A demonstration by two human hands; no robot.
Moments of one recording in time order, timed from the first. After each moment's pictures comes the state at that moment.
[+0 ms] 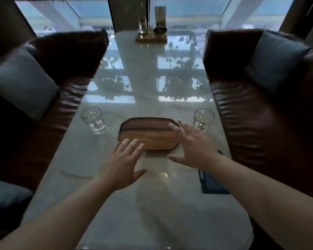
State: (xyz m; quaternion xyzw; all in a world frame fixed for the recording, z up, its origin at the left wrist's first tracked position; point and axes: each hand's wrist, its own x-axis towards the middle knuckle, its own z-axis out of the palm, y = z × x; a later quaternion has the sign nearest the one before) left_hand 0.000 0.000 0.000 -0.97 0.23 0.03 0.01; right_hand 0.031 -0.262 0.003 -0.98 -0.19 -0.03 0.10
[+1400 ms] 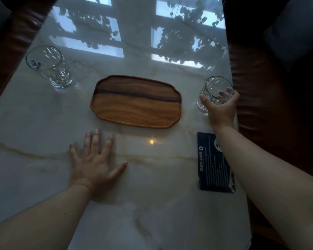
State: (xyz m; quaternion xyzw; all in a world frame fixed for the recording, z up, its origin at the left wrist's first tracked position) left_hand 0.000 0.010 -0.159 -0.99 -0.01 0.10 -0.04; right_hand 0.149 -0.334 -0.131 -0.79 0.21 -0.16 0.55
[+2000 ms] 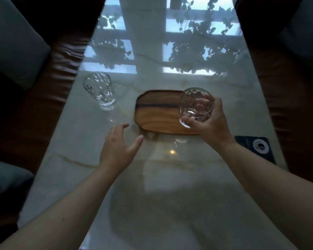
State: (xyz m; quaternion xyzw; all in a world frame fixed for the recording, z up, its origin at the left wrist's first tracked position) left_hand 0.055 0.081 -0.099 -0.94 -0.04 -0.04 -0.34; right_hand 0.101 -0.184 -0.090 -0.81 0.04 -0.09 0.58
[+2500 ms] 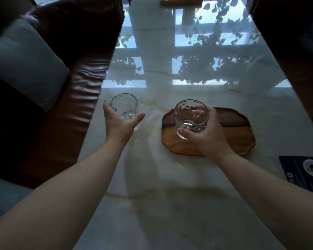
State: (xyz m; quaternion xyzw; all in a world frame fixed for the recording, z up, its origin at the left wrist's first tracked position) left_hand 0.200 0.156 -0.114 -0.85 -0.14 -0.13 -0.48; right_hand 0.147 -0.094 -0.113 -0.79 0.03 -0.07 0.61
